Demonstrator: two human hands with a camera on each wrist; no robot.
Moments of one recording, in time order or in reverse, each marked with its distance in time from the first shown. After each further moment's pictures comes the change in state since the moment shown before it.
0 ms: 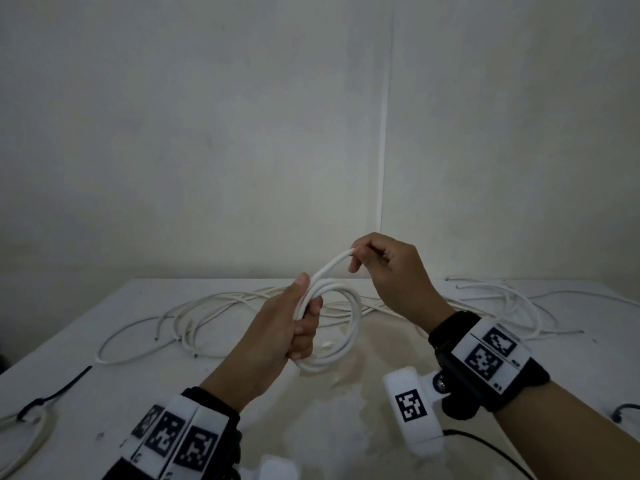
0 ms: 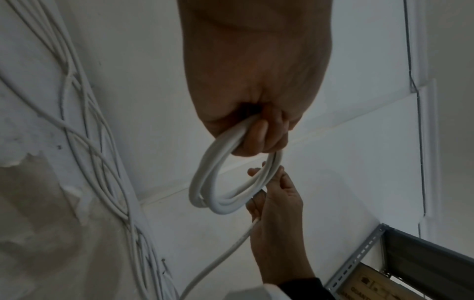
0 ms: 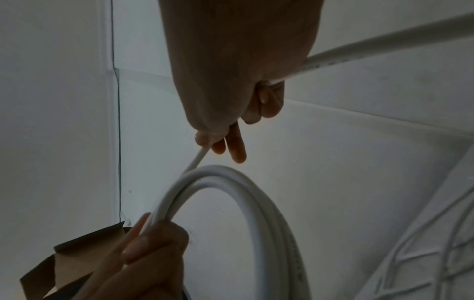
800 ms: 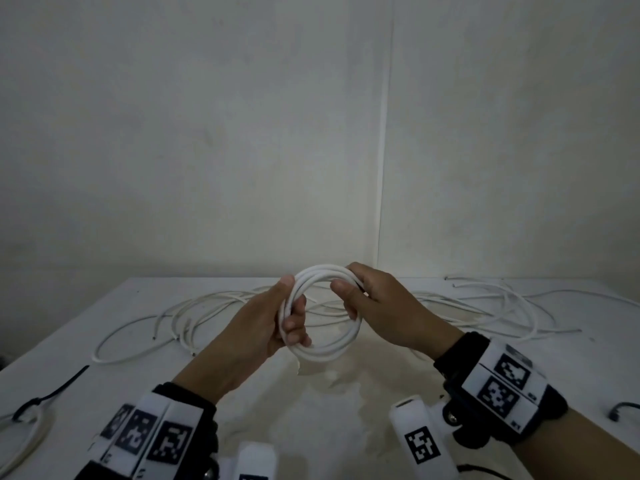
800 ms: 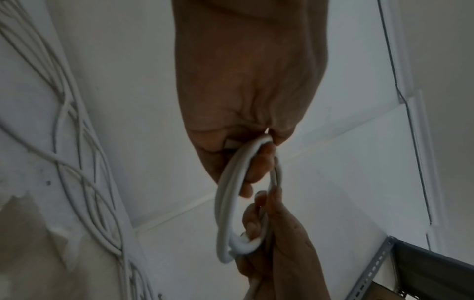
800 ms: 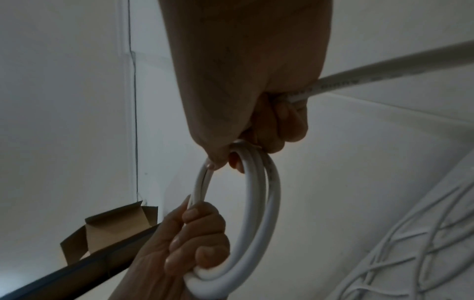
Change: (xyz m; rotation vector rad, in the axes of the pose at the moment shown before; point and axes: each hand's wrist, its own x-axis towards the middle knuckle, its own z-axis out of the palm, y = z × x) left_hand 0.006 0.000 -0.019 -0.063 -0.028 -0.003; right_hand -0.024 -0.015 0.004 -0.019 -0.352 0.122
